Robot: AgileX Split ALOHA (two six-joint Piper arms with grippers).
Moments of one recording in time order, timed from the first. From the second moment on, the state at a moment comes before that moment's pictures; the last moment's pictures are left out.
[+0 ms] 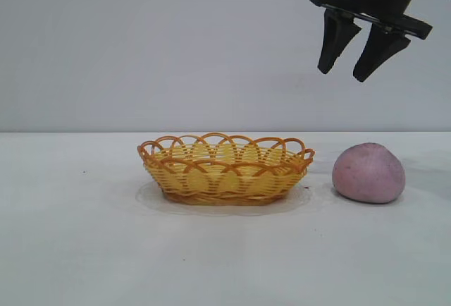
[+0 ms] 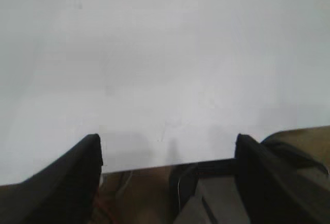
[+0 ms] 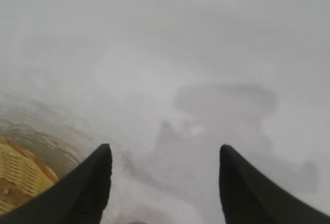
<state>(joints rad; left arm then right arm) -0.05 0.27 -0.53 -0.03 1.13 0.03 0.21 1.98 -1.53 0.43 0.79 -0.40</state>
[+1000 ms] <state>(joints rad) -0.05 -0.02 -0.48 -0.03 1.12 0.03 0.21 1.87 -1.53 0.40 0.88 -0.43</state>
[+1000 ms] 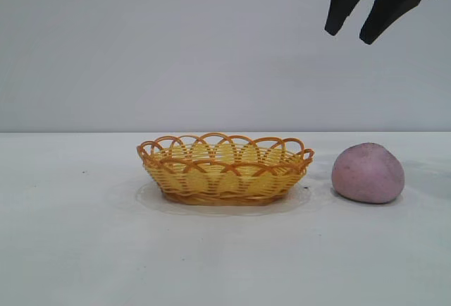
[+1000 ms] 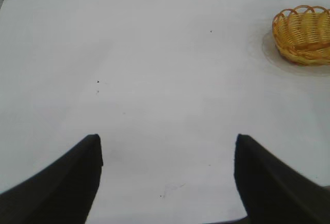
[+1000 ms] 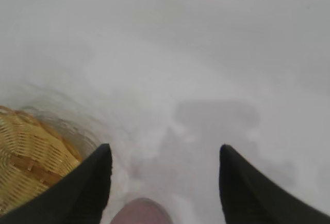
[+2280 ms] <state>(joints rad) 0.00 -0.02 -0.48 -0.03 1.12 0.03 0.21 1.94 -1.53 0.34 1.19 -0.41</state>
